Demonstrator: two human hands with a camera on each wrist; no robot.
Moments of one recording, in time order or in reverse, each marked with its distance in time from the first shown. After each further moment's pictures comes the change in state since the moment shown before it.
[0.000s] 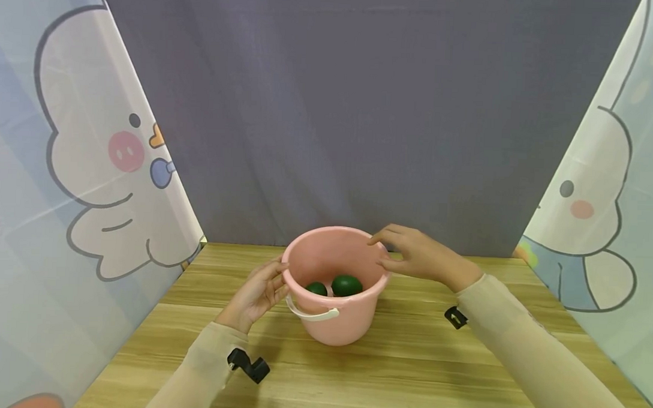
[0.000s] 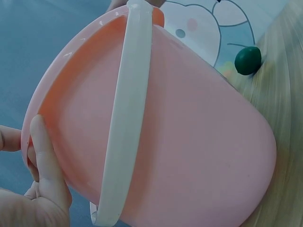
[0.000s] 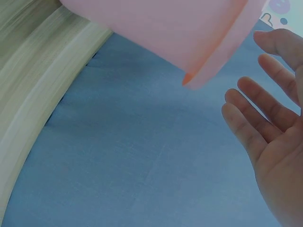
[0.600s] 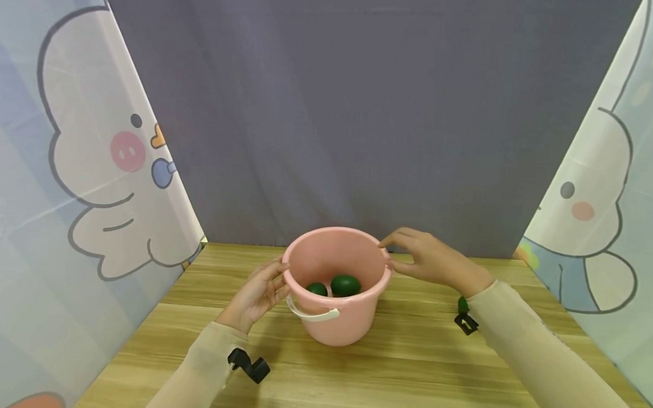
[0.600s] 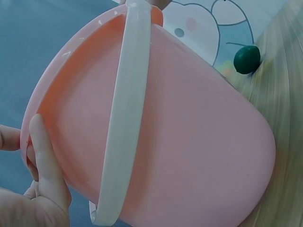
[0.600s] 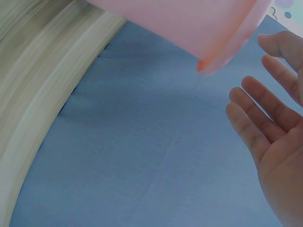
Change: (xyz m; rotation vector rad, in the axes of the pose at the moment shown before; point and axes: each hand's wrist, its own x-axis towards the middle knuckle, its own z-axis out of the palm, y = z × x) left_hand 0.001 -0.001 -0.001 -0.002 -0.003 0.002; right_hand -0.018 0.010 0.001 -0.066 0.076 -0.029
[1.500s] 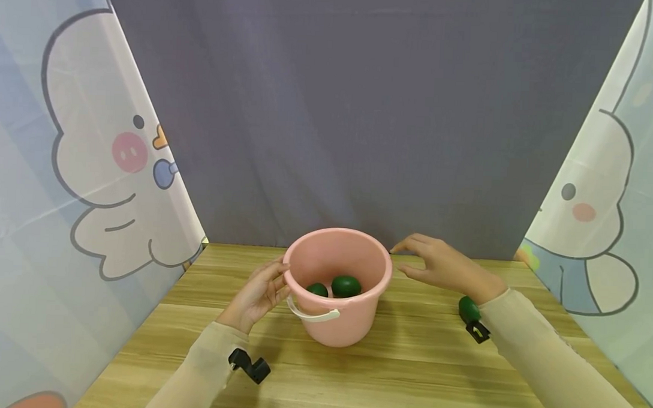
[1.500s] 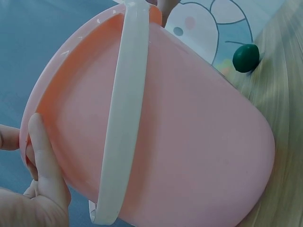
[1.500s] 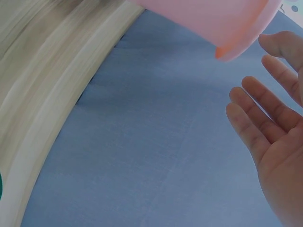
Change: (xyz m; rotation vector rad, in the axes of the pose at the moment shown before) left_hand -0.001 0.000 0.002 0.011 0.001 0.006; right_hand -0.021 0.011 -0.001 -0.025 -0.015 0.054
